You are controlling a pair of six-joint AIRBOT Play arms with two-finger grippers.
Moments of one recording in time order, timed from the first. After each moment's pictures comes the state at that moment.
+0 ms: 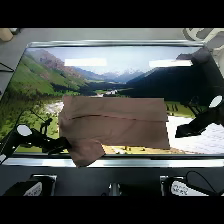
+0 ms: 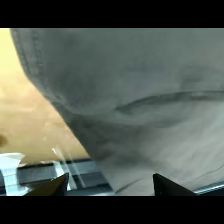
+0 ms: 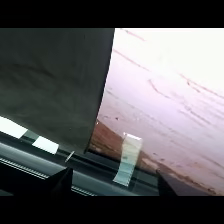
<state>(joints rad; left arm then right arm) 0.07 -1.03 0.47 1.04 -1.20 -1.48 -0.38 -1.37 1.02 -1.41 1.53 0.92</state>
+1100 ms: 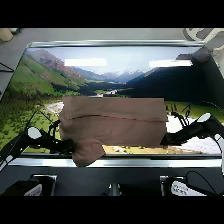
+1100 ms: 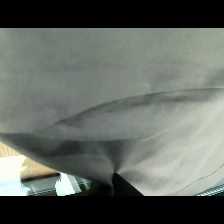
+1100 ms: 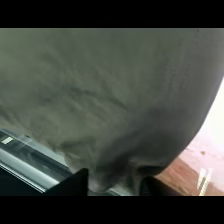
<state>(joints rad) -0.09 -1.07 0.43 1.02 -1.08 -1.53 -0.38 -1.37 0.72 -1.16 1.32 0.90</state>
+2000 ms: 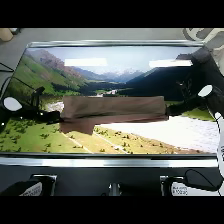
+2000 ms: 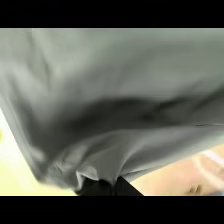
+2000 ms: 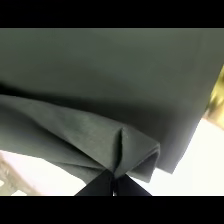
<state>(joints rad) 0.05 -1.17 0.95 1.12 -1.21 -1.44 -0.22 -1.47 1.20 -1.20 1.21 0.91</state>
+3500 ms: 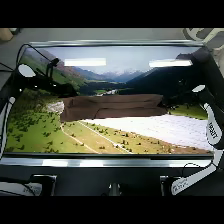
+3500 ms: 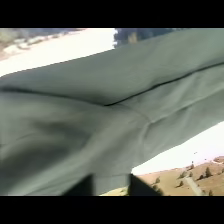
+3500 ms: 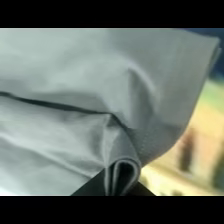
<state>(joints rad) -0.08 -1.59 1.52 0.99 -1.27 -1.37 -0.27 -1.83 1.41 -0.86 1.16 0.91</state>
